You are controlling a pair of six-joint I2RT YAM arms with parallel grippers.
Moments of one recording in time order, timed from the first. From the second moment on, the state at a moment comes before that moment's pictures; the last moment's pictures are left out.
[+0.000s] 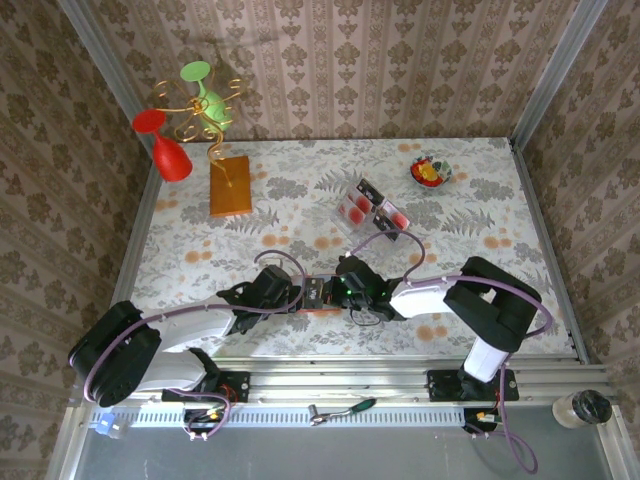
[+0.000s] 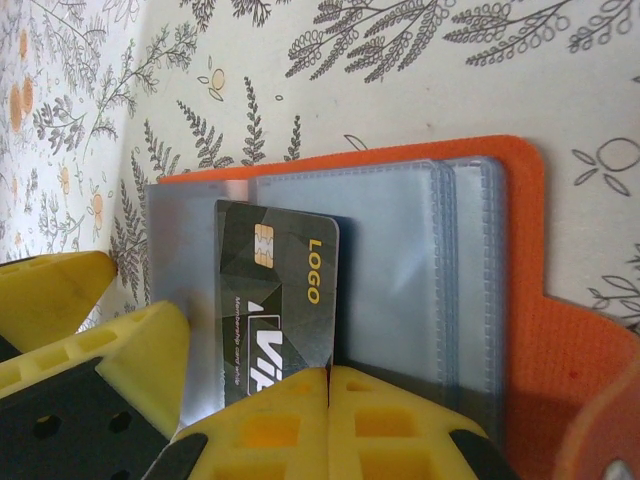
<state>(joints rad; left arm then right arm) -0.84 1.26 0.41 -0.12 -0.29 -0.63 0.88 1.70 0.67 0.28 -0.07 1.05</state>
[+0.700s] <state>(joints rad) -0.77 1.12 0.41 -0.38 -0.39 -0.77 0.88 1.71 0.68 0.28 -0.08 1.05</state>
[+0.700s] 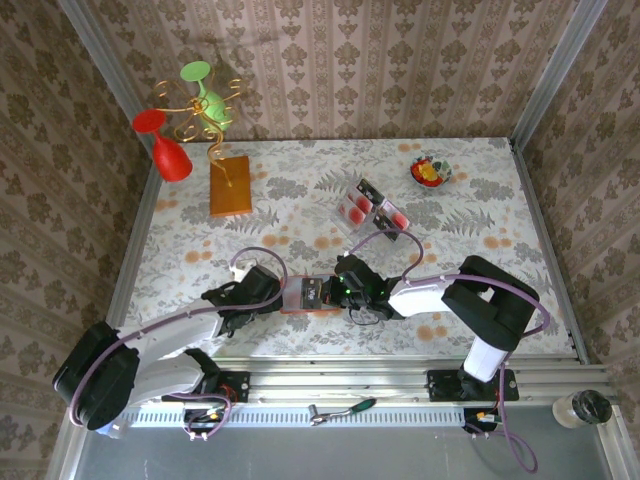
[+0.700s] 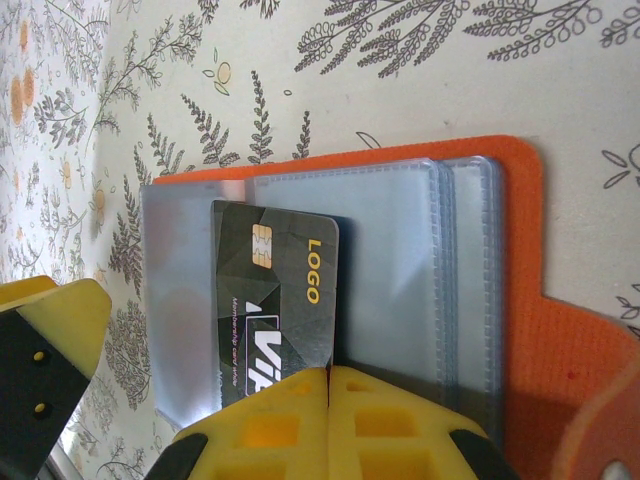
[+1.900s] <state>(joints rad) -0.77 1.27 0.45 -0.37 -0.38 -0.76 0.87 1.76 0.82 0.10 -0.14 1.03</state>
